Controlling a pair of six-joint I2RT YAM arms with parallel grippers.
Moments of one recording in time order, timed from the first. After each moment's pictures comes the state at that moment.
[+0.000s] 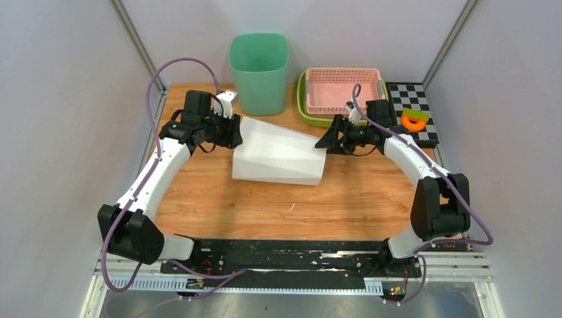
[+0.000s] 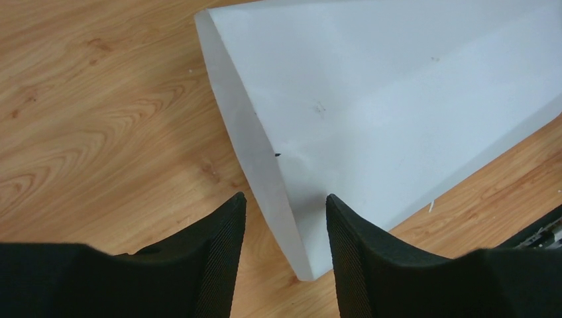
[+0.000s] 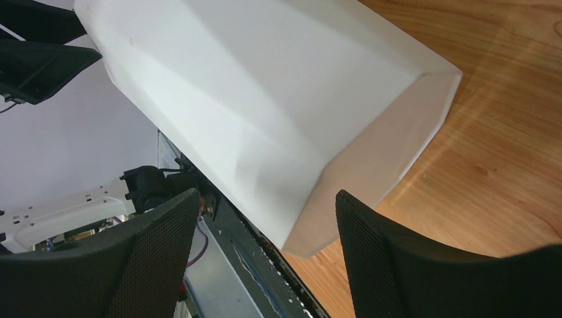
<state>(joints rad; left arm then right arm) -0.24 1.34 1.26 -0.66 0.30 0.07 0.17 1.54 1.12 -0.38 -0.84 0.44</state>
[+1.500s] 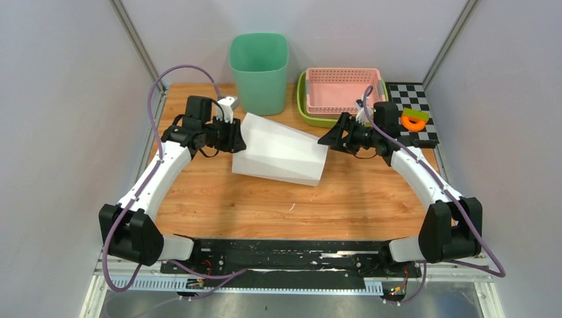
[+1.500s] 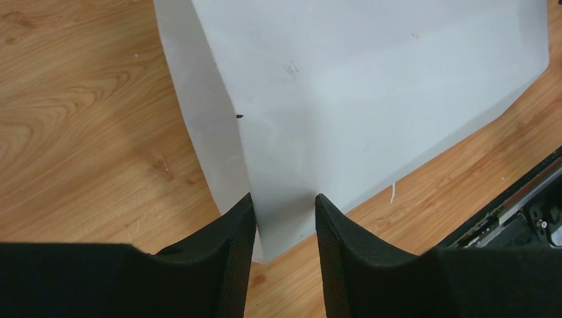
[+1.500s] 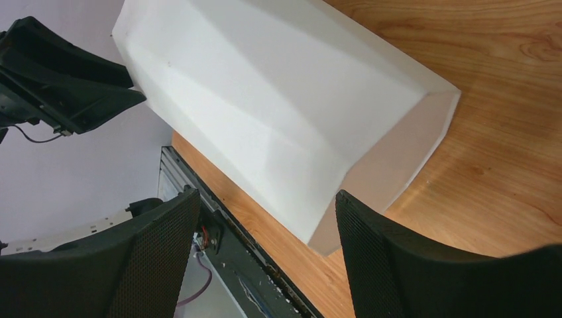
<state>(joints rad) -0.23 1.34 1.19 -0.62 0.41 -0.01 0.18 1.36 1.03 -0.27 -0.74 0.57</state>
